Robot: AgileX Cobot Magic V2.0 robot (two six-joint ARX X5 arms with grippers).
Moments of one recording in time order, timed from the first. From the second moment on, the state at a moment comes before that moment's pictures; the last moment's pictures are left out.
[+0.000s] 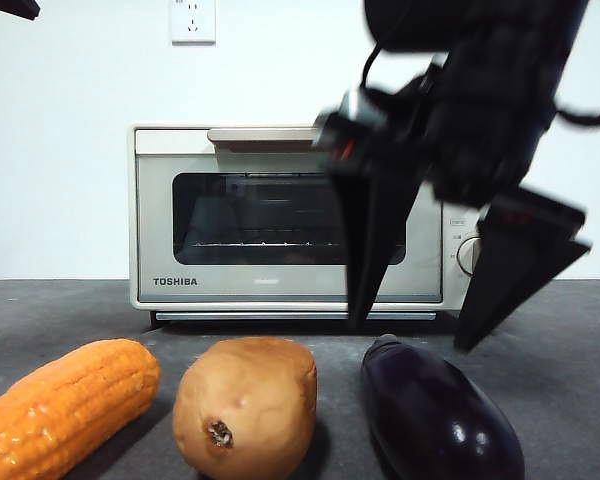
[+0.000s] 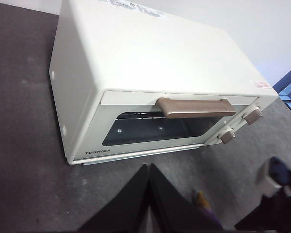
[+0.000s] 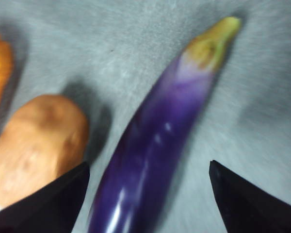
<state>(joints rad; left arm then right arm) -0.15 0.80 0.86 -0.46 0.43 -0.27 0.75 1.52 0.98 -0.71 -0.19 0.47</state>
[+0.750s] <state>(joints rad) -0.15 0.80 0.86 -0.46 0.43 -0.27 0.75 1.60 0.98 -0.72 -0.18 0.53</state>
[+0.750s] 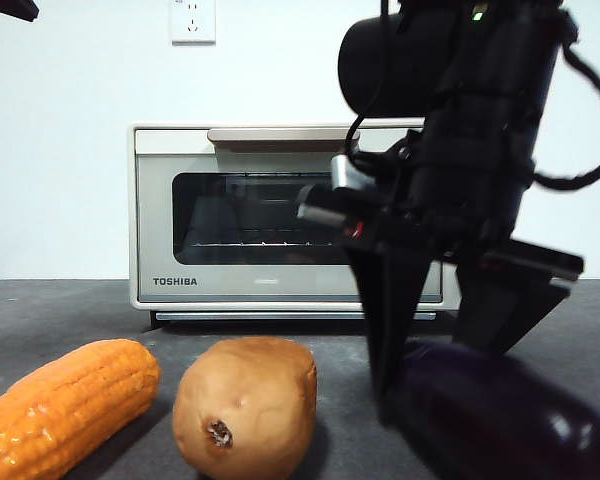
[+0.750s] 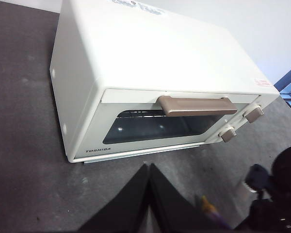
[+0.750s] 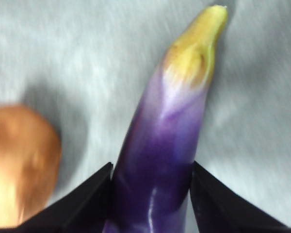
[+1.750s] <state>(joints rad) -0.50 1.60 1.53 -0.66 0.26 -0.05 0.75 0.70 0.98 -0.90 0.12 0.29</state>
